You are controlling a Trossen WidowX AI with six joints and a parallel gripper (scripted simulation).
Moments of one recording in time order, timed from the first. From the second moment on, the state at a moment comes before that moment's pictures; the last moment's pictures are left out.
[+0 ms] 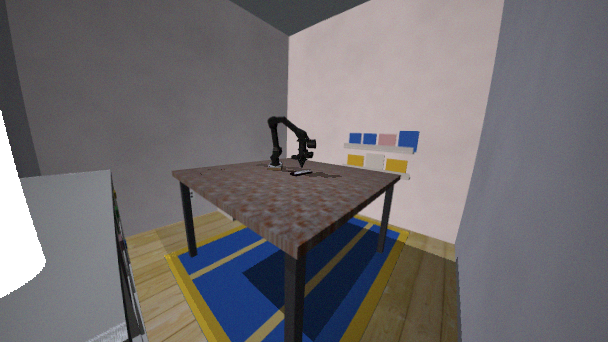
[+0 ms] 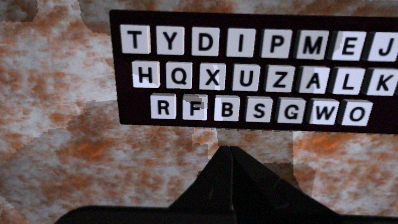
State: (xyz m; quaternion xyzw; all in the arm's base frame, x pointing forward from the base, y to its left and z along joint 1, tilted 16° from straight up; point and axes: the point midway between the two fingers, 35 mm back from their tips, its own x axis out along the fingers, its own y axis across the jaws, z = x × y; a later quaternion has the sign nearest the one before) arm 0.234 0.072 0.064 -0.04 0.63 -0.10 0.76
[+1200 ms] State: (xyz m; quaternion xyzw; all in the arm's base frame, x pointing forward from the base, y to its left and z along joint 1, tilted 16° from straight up) arm 0.273 -0.041 0.092 -0.04 0.63 -0.11 0.77
